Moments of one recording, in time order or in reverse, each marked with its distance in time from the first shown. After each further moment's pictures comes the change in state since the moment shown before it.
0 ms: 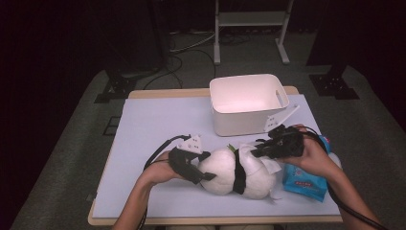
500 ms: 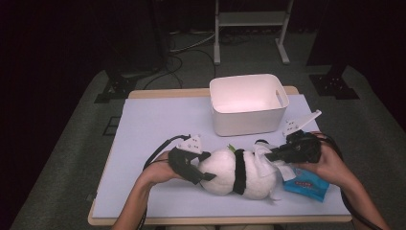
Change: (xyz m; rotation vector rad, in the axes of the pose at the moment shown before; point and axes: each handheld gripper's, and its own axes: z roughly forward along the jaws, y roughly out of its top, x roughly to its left) left arm 0.001 -0.001 -0.001 0.009 -0.005 -0.006; right arm -0.010 -0.040 -0.015 -0.031 -0.007 0.076
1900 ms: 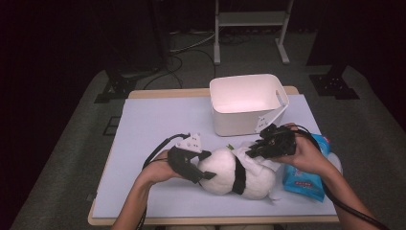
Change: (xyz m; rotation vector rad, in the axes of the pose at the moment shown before) left arm -0.001 0.005 -0.005 -0.013 0.002 0.011; right arm 0.016 0.053 0.032 0.092 0.022 -0.108
